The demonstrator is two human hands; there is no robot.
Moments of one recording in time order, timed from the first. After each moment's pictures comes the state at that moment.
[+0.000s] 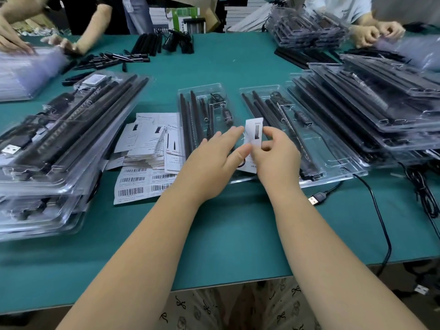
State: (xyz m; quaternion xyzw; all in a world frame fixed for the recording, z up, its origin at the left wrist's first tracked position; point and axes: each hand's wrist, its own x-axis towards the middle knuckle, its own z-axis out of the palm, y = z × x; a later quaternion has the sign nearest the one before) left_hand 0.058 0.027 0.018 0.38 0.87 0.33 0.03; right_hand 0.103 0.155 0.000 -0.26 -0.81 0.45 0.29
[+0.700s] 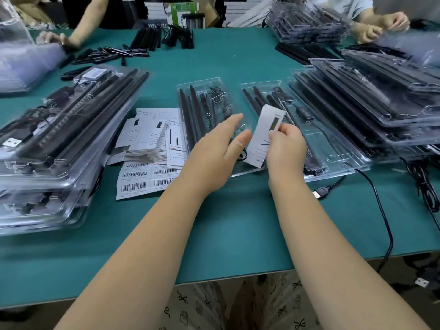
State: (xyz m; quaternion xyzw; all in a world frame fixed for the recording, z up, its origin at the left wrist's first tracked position) left_hand 0.055 0.029 0.014 0.36 0.84 0.41 0.00; right_hand 0.097 0.153 0.010 -0.32 -0.65 0.60 0.32
